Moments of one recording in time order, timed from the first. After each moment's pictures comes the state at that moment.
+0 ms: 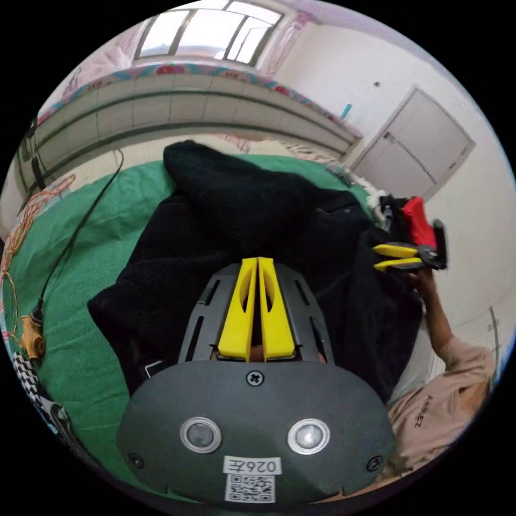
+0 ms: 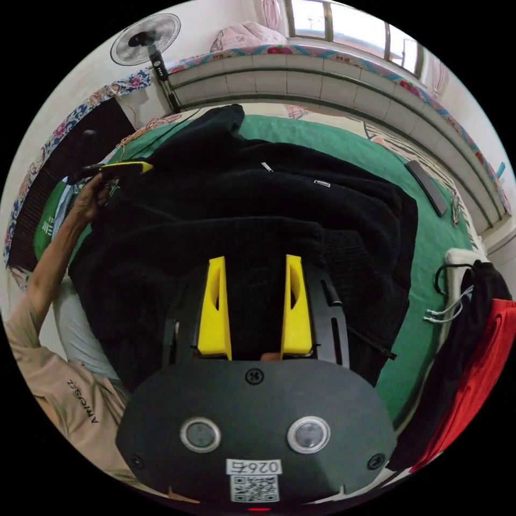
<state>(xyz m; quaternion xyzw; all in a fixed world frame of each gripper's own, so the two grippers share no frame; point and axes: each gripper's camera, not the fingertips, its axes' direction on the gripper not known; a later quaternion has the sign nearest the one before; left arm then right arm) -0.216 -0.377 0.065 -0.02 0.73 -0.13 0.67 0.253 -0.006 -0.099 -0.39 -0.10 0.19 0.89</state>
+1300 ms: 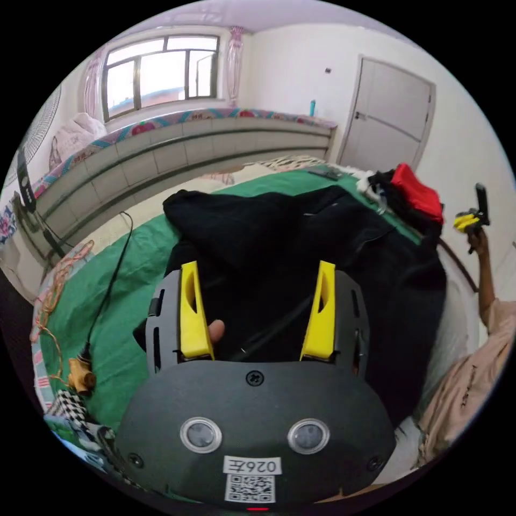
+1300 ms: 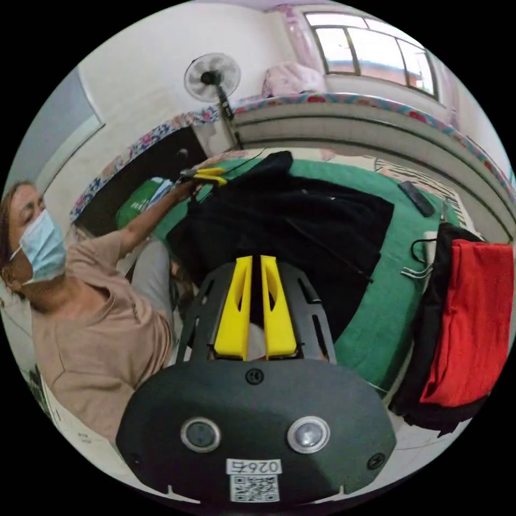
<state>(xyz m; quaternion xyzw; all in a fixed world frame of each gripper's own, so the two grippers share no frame) -0.241 -0.405 0.059 0.04 0.61 -0.03 0.79 0.416 -0.060 -0.306 -0.26 -0.15 0.20 0.93</state>
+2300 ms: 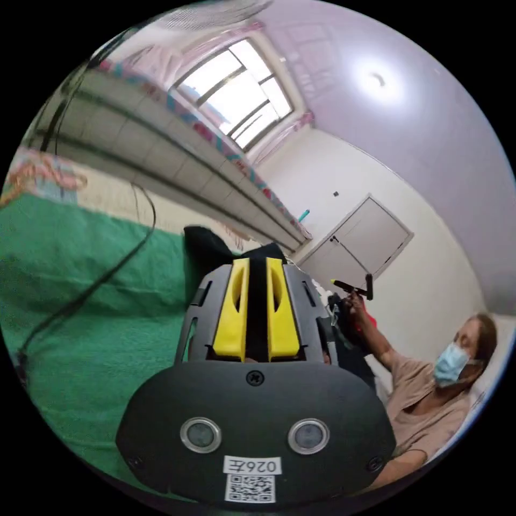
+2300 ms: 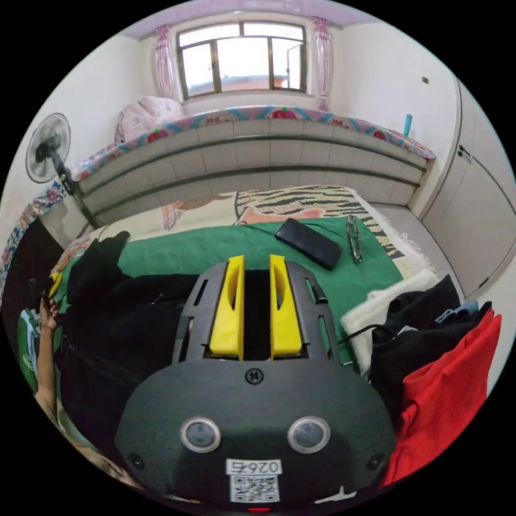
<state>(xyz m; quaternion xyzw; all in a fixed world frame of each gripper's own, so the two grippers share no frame) -0.343 -0.356 0.281 0.13 0.74 -0.34 0.56 0.531 -0.059 -0.156 -0.21 0.13 0.28 0.93</state>
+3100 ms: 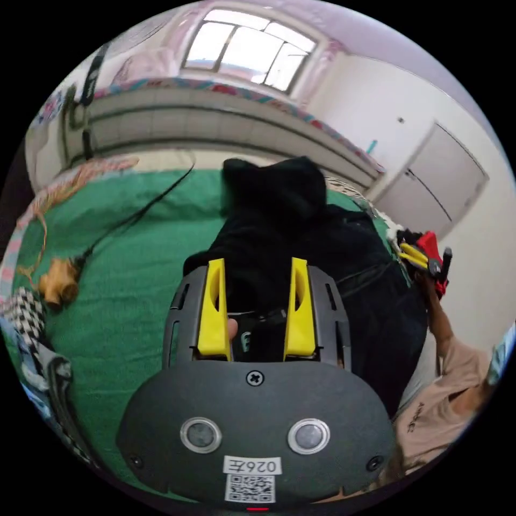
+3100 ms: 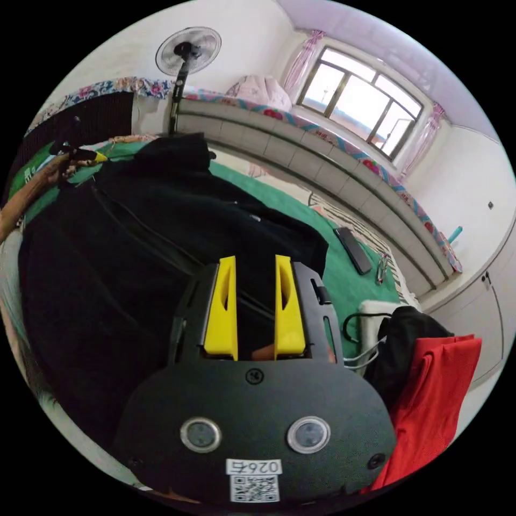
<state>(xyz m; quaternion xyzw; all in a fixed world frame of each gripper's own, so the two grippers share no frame) -0.315 -0.329 0.227 -0.11 0.68 -0.22 0.69 0.336 0.029 -0.165 -0.27 0.06 0.01 0.96</state>
